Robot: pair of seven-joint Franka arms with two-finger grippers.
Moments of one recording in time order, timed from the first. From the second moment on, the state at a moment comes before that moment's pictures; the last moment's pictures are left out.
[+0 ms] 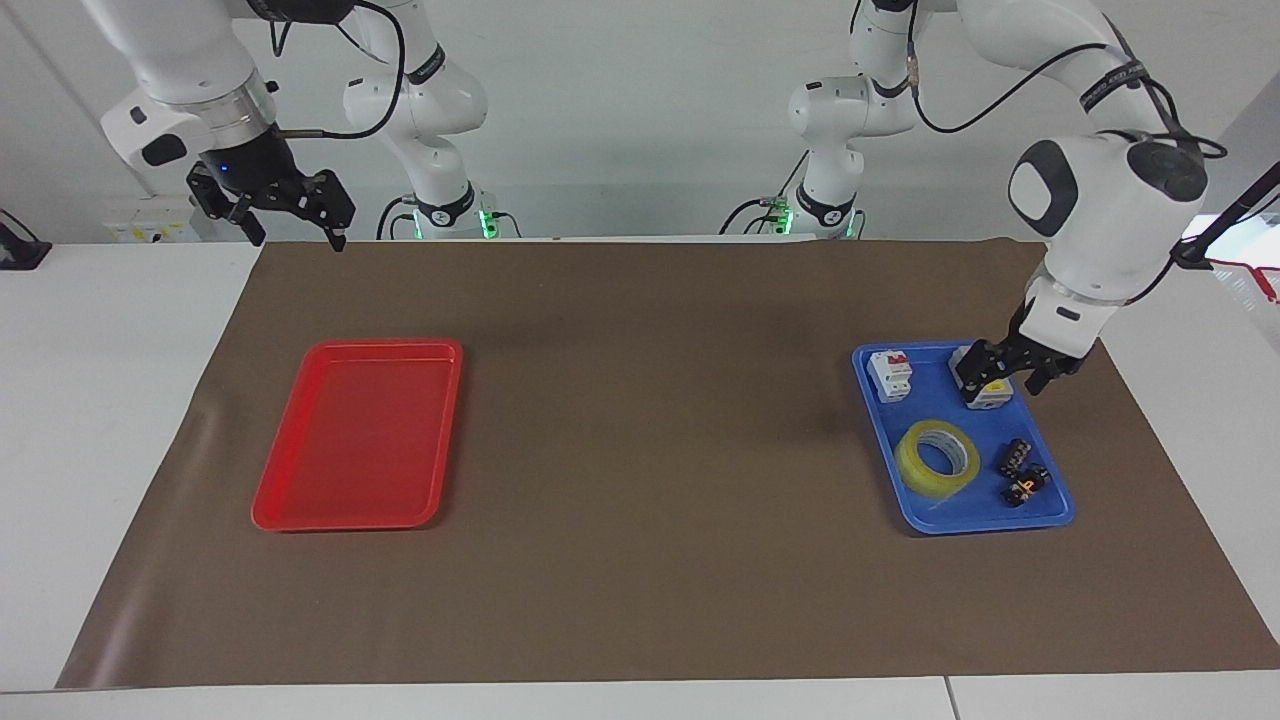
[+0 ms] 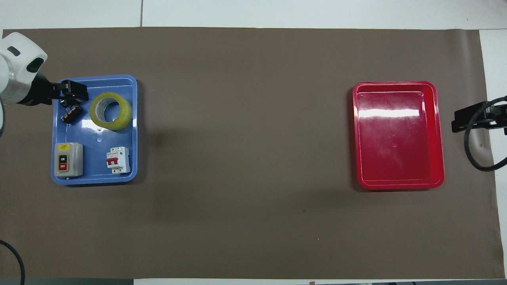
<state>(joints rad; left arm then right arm) 0.00 0.19 -0.01 -1.79 0.00 2.10 -0.03 0.07 -0.04 -0.06 -1.54 -0.04 1.43 0.09</state>
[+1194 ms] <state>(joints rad) 0.04 0.33 -0.01 -1.98 0.00 2.46 0.01 0.07 -0.04 -0.06 -1.54 -0.04 1.43 0.09</state>
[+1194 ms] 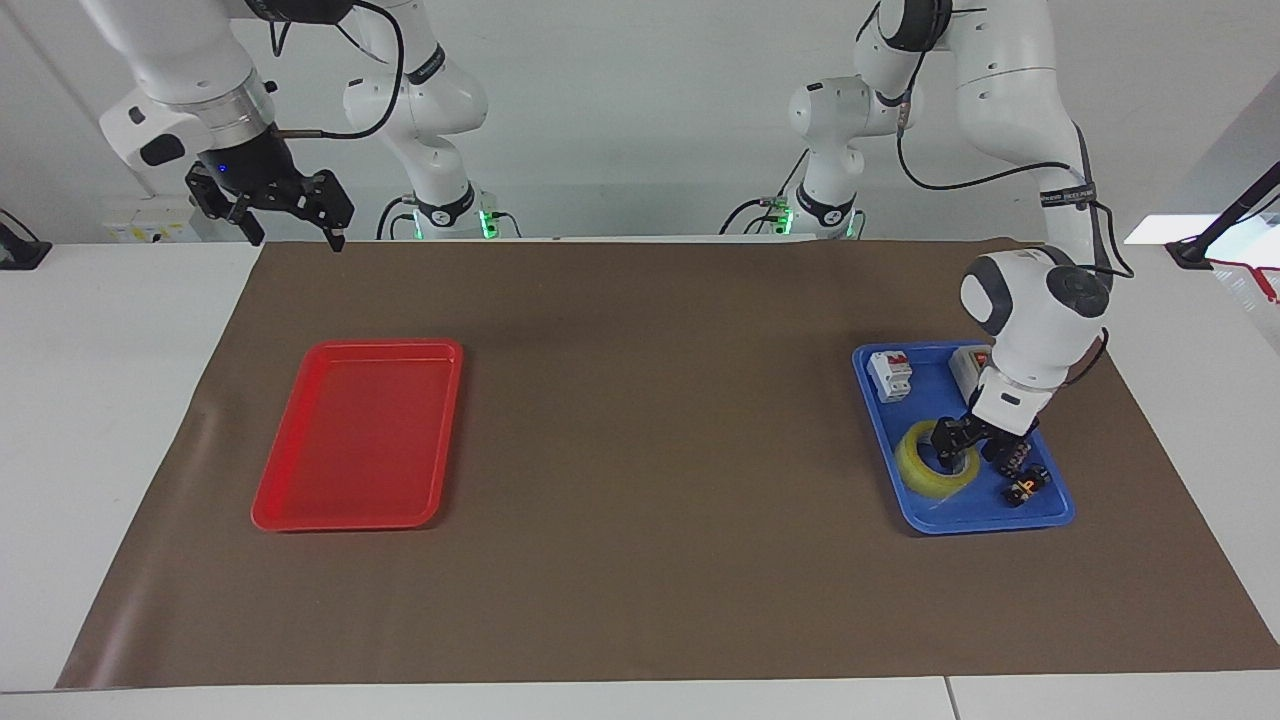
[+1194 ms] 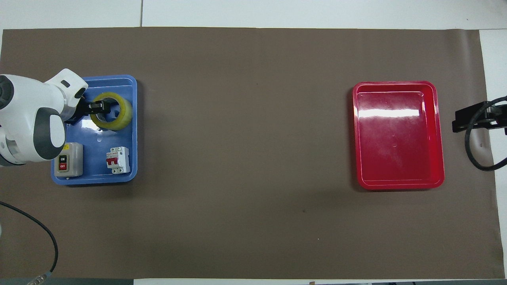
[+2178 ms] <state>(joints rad) -0.07 0.23 -0.03 -1.83 0.00 2.20 -0.19 0.07 -0.04 -0.06 -1.54 -0.04 1.43 0.09</state>
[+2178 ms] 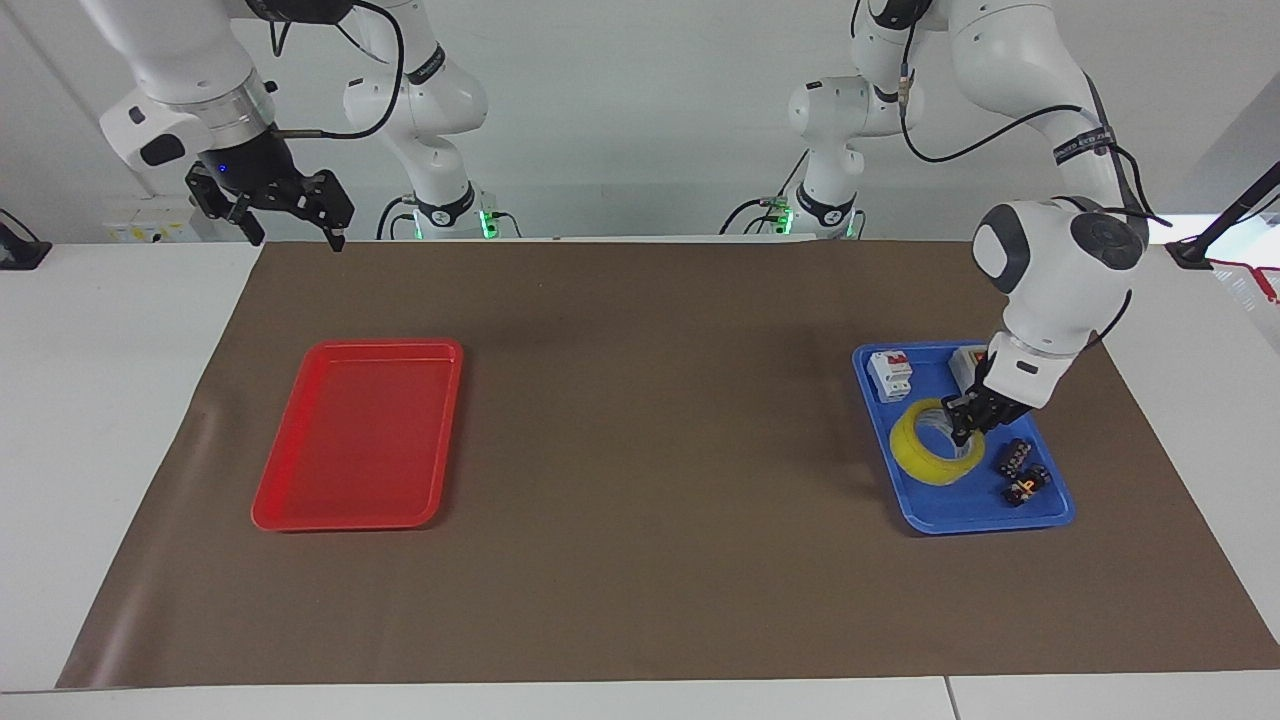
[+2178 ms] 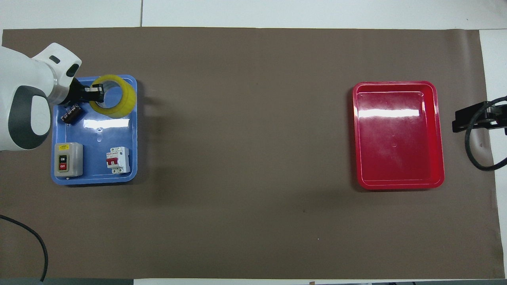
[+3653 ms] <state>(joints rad) -0.69 0.41 -0.04 -1.82 0.18 2.31 -1.00 0.07 -0.04 -0.06 -1.54 -0.04 1.43 0.09</state>
